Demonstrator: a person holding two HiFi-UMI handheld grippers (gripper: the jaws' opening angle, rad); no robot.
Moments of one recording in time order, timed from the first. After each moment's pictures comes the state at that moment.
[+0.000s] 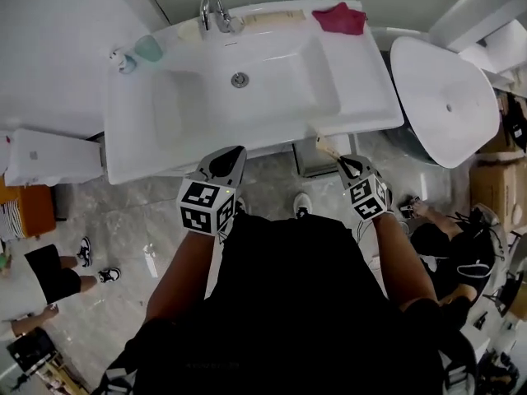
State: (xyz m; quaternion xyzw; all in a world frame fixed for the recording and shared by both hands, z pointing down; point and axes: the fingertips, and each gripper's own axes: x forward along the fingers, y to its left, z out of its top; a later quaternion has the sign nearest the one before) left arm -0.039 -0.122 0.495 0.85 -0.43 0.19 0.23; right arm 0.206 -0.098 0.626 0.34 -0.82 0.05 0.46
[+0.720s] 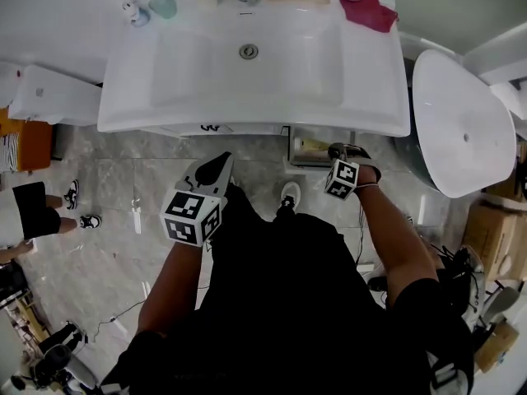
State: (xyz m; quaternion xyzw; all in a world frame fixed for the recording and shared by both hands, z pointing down) left arm -0.010 -0.048 0.520 0.78 -0.54 0.19 0.27; right arm 0.239 -0.114 0.790 0.09 -0.77 -0.16 0.62
